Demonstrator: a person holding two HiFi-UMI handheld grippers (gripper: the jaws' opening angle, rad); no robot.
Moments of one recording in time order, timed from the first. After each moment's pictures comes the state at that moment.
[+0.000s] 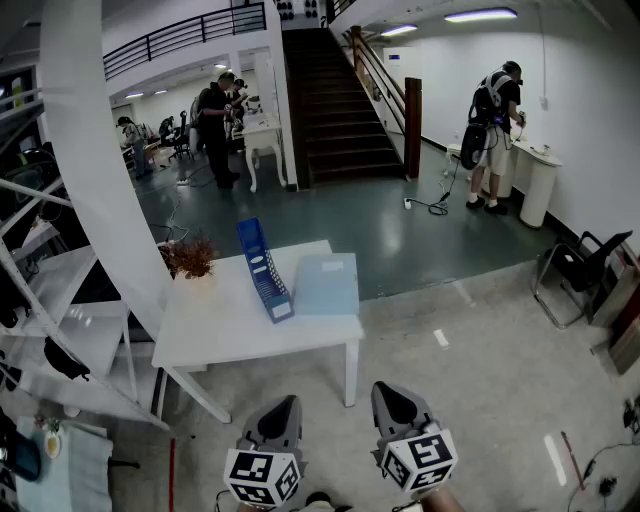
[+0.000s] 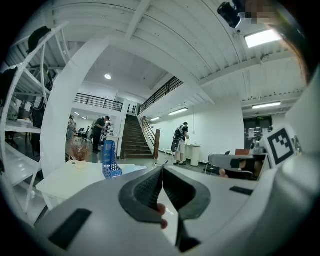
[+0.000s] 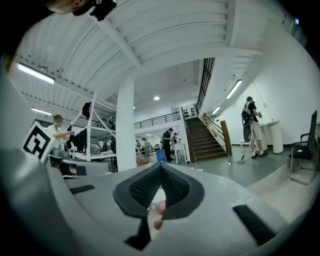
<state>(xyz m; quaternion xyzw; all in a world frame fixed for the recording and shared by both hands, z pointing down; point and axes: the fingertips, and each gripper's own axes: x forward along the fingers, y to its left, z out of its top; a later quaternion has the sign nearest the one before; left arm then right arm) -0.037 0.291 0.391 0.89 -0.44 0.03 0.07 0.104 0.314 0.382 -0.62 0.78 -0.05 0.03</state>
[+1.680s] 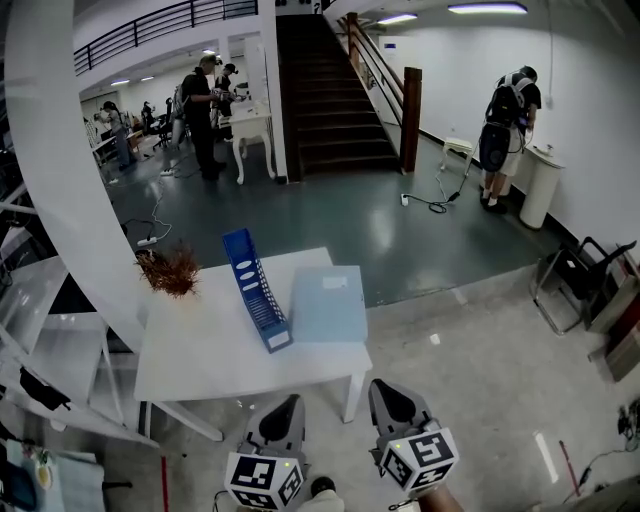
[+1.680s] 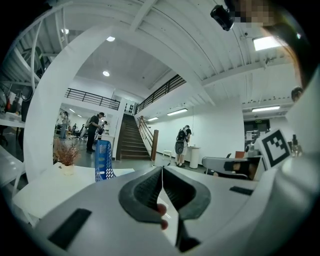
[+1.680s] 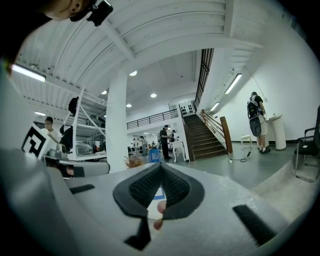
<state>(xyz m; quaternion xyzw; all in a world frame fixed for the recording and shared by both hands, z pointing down) -0.021 0.123 0.400 0.91 -0.41 0.02 0.08 0.108 0.141 0.391 -0.63 0.77 -0.07 0.03</state>
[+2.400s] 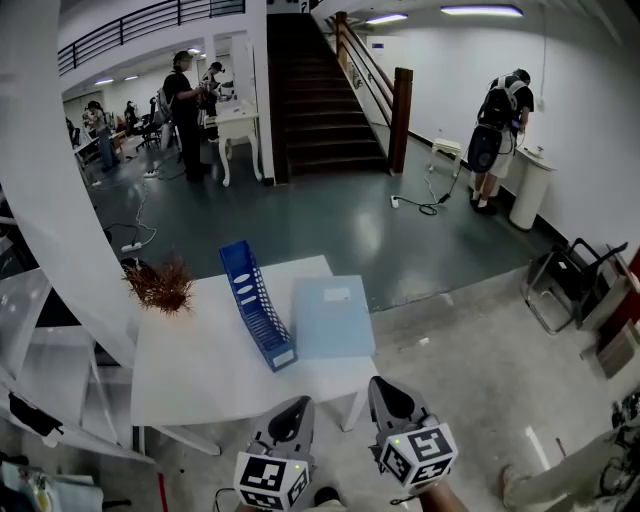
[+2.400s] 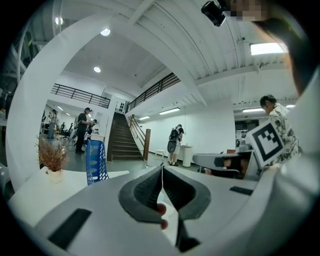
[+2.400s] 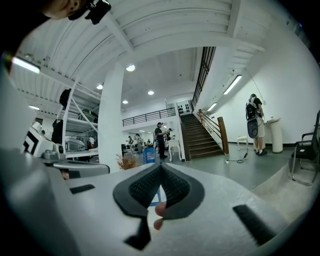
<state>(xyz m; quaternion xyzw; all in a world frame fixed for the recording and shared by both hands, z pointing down) -0.025 0.056 0.405 0.93 -0.36 0.02 0.07 0.087 0.066 0.396 -0.65 0.76 -0.07 0.01</state>
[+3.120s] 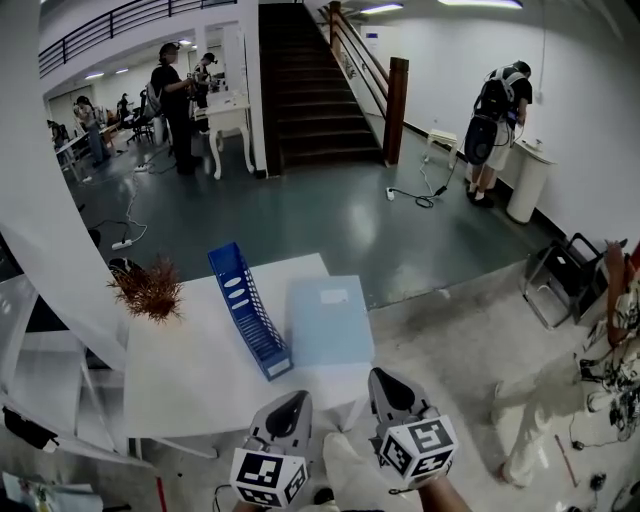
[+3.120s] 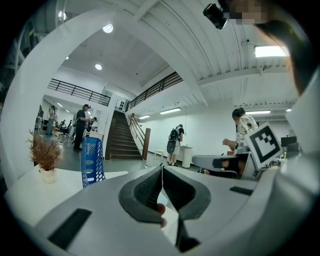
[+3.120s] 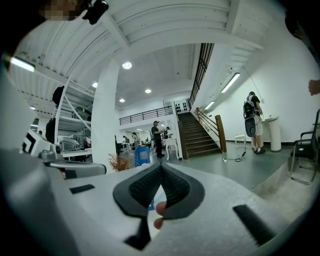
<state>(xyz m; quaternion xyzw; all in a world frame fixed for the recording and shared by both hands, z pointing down) -0.010 0.003 0.415 0.93 -0.35 0.02 0.08 0.108 0.011 0.405 -0.66 0.75 -0.08 0.01</state>
